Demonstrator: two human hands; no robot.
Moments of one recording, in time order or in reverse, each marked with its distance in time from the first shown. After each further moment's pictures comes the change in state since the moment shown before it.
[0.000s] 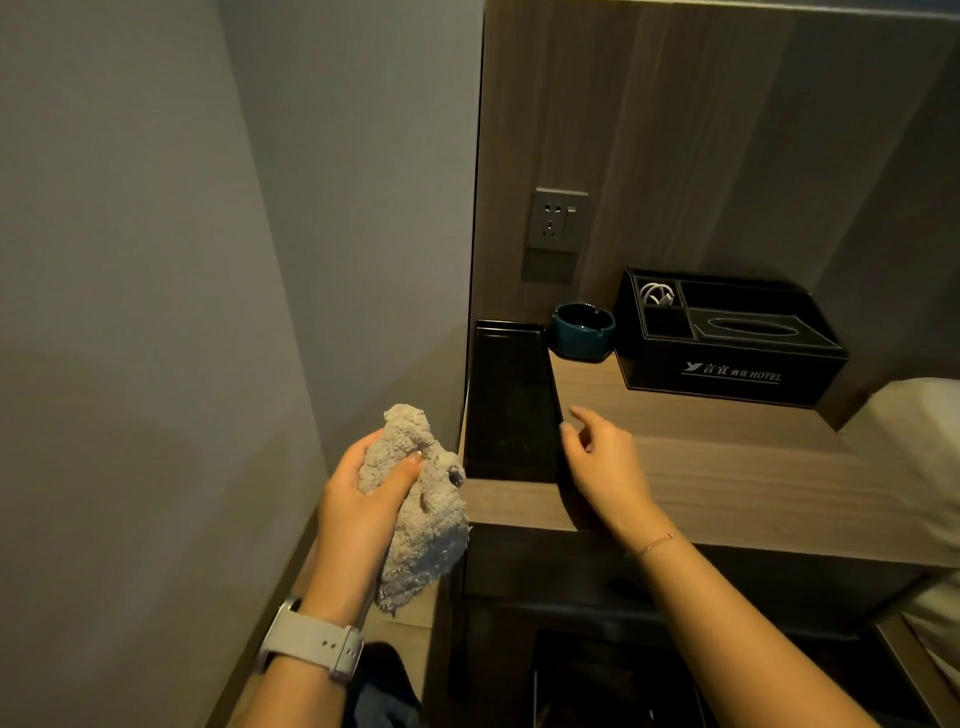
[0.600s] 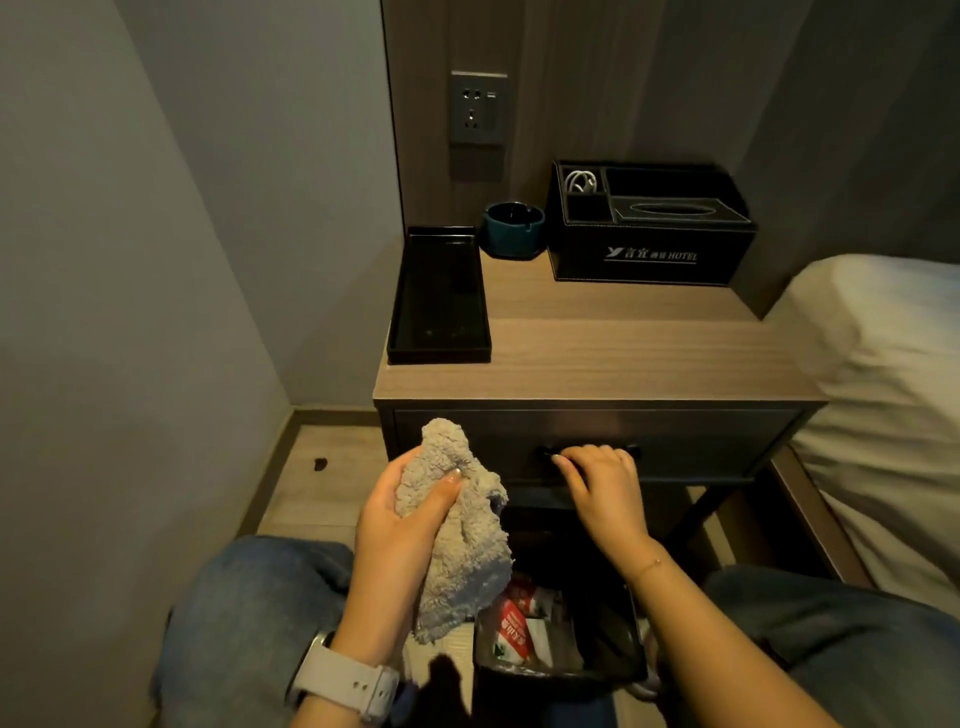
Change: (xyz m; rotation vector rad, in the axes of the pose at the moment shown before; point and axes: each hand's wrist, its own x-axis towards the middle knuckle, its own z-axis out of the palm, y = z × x) left_hand -0.138 -0.047 0.053 -0.013 -0.149 -0.186; right_hand -0.131 0.144 -0.002 -0.332 0.026 -0.069
